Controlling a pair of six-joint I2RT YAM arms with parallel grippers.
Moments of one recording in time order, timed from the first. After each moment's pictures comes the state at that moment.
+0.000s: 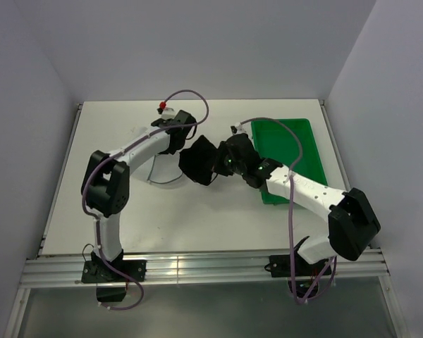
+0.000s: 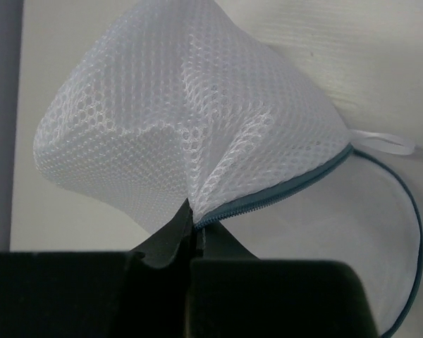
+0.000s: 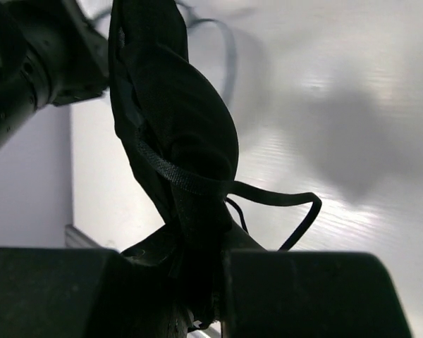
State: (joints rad) left arm -0.55 1.99 1.62 -0.86 -0.85 -0.51; right arm 0.70 1.41 0.96 -0.12 0.02 0.90
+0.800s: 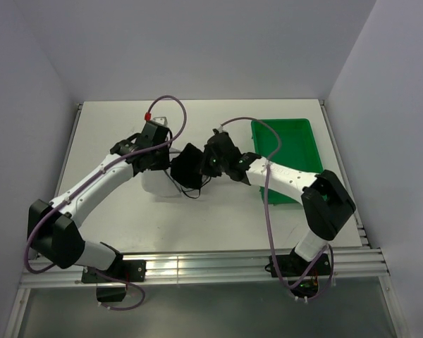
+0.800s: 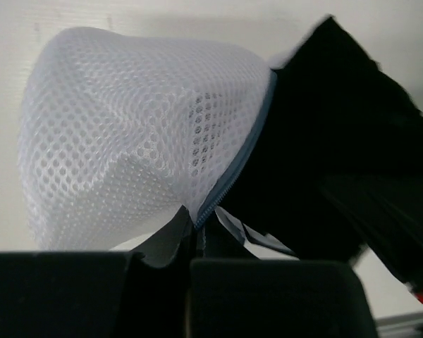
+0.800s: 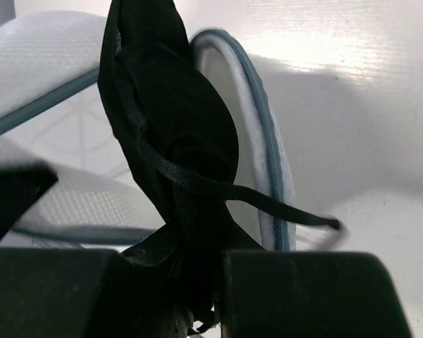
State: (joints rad) left arm -0.55 1.43 1.23 -0.71 -0.22 -0.51; right arm 0.75 1.64 1.11 -0.17 -0.01 0.87
